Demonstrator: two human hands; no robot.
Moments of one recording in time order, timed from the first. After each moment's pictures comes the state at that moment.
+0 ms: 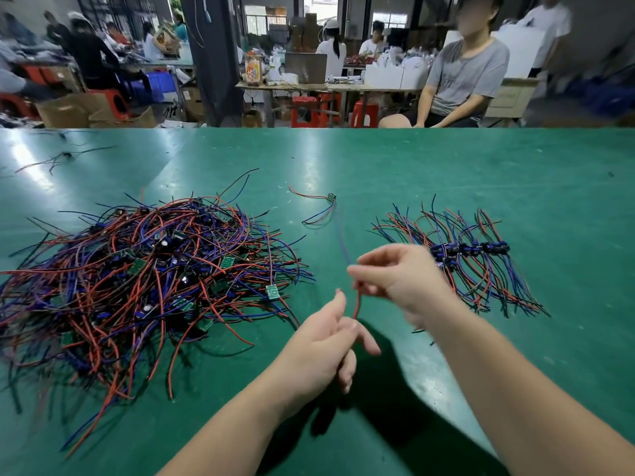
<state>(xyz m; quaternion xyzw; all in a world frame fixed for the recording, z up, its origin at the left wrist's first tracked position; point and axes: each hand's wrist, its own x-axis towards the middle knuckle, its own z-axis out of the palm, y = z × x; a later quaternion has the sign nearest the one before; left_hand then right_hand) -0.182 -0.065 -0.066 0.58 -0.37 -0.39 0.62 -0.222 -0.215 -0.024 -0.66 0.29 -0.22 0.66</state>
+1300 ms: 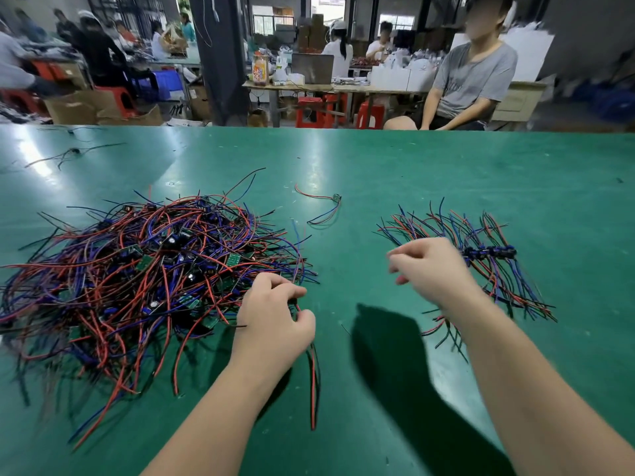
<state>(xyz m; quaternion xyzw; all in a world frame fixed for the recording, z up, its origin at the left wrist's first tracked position) -0.137 -0.053 -0.070 0.88 -0.29 0.04 0.37 -0.230 -0.246 -0.020 -0.81 0.37 -0.21 0.41</state>
